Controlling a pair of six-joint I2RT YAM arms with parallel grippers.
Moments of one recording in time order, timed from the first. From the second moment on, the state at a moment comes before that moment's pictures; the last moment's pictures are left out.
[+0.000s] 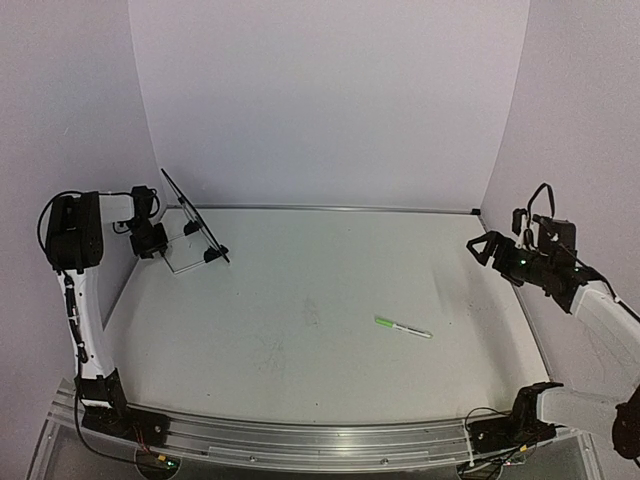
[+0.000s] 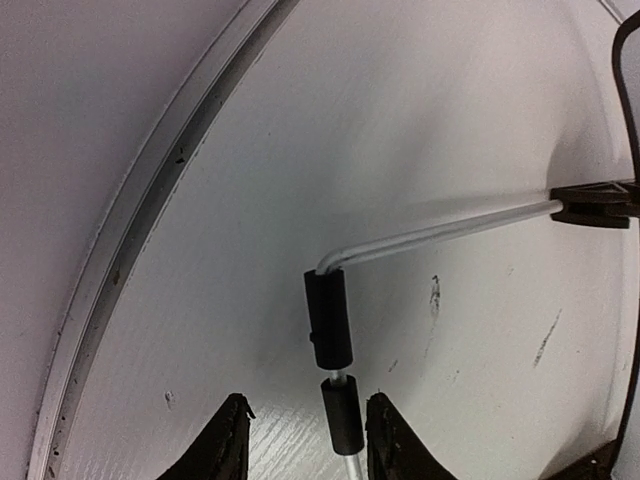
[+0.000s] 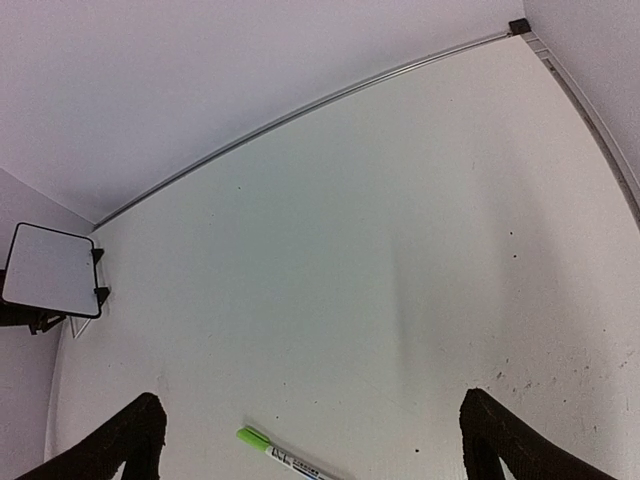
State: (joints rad) left arm 0.10 2.20 1.66 -0.58 -0.04 -0.40; right arm 0.02 0.96 0.69 -0.24 -0.30 0.45
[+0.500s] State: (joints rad) left arm 0.10 2.25 1.70 -0.58 -0.03 -0.35; right arm 0.02 0.92 0.69 -0.25 -0.33 0.47
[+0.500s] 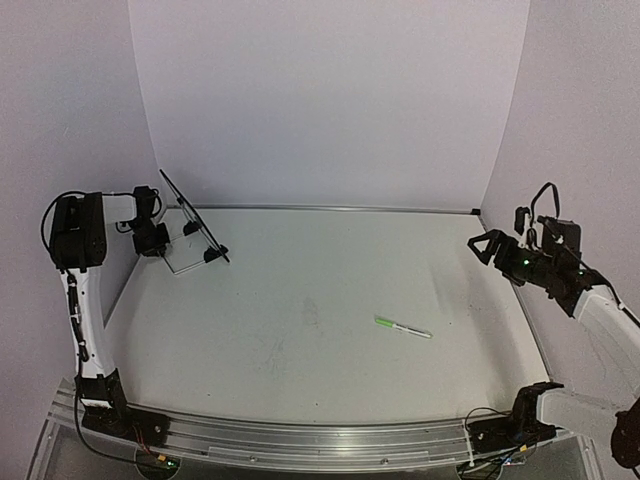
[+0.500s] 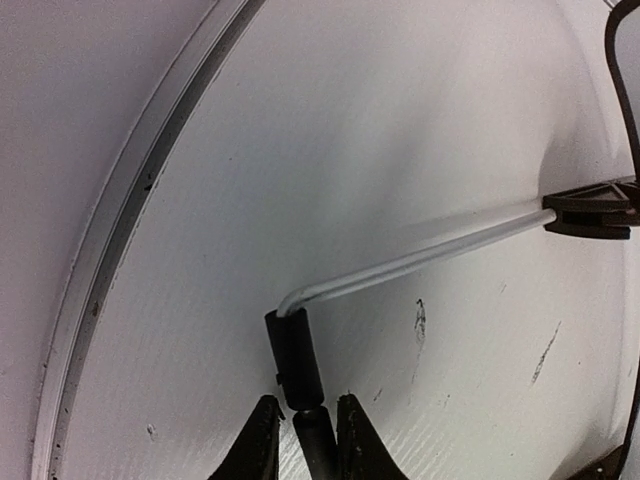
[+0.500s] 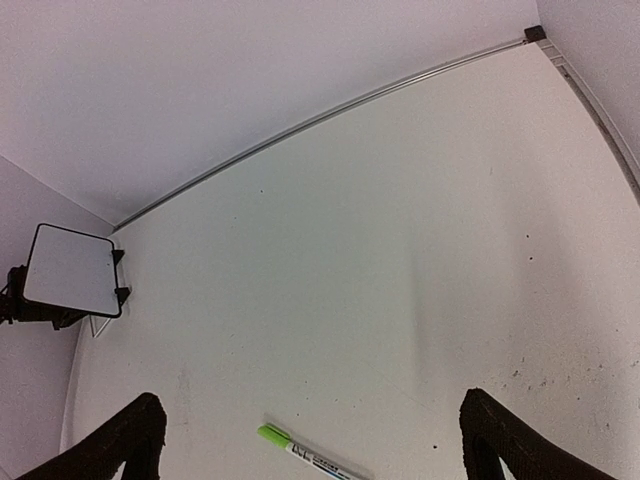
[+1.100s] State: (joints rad) left arm 0.11 2.26 1.71 -0.56 0.01 -0.33; right arm 0.02 0.88 0.69 -0.28 -0.34 0.46
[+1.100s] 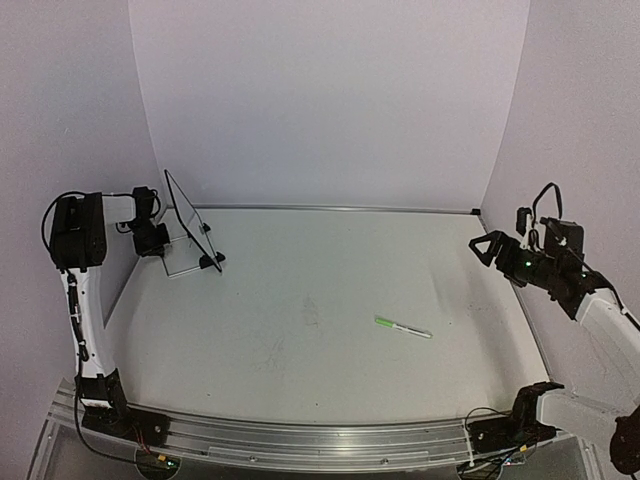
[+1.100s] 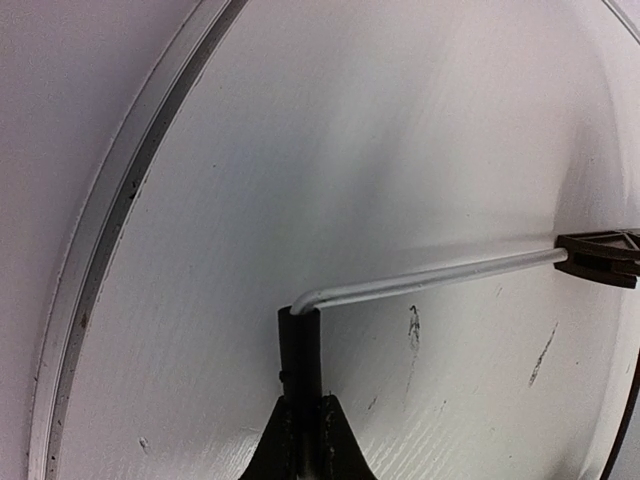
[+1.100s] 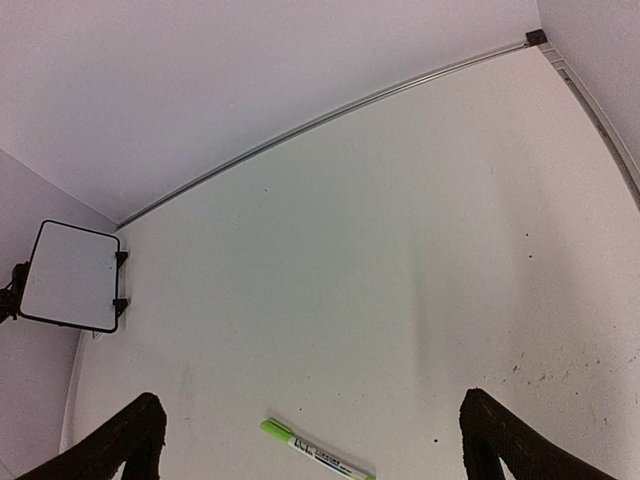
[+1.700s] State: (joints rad) left arm 0.05 2.22 1.62 -0.48 0.13 -0.29; right arm 0.03 0.94 0.69 -0.35 -0.42 0.36
